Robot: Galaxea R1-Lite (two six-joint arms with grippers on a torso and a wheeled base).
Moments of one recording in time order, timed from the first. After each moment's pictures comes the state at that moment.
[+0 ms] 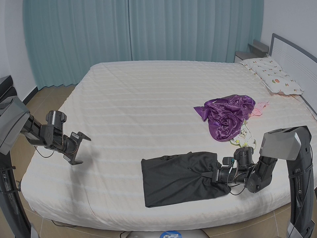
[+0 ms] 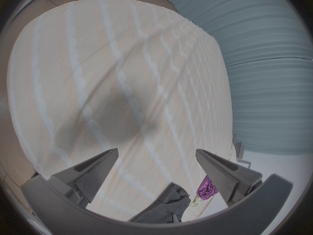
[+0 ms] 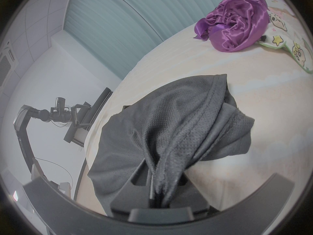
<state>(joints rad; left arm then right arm) 0.10 2.20 -1.17 -0.13 -0.32 -1.12 0.23 2.51 -0.74 -1.18 0.52 0.37</state>
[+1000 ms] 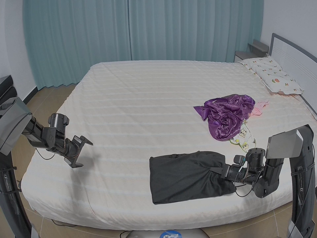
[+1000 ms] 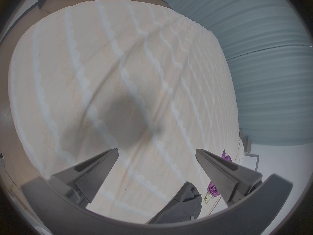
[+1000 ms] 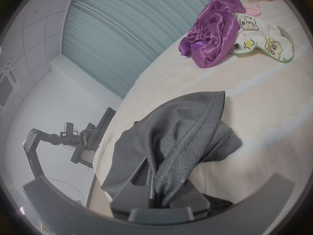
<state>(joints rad) 0.08 2.21 -1.14 -0.13 -0.29 -1.05 0.17 2.51 -0.60 -1.47 0.53 0.56</state>
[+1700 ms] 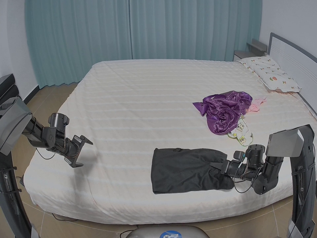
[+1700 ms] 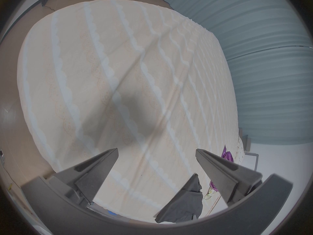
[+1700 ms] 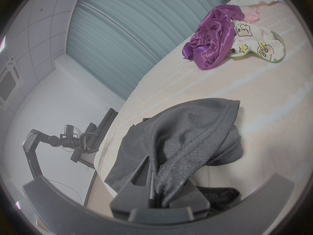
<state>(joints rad) 0.08 2.21 -1.15 -0.12 -0.29 -1.06 0.16 2.50 -0.66 -1.43 0.52 0.55</state>
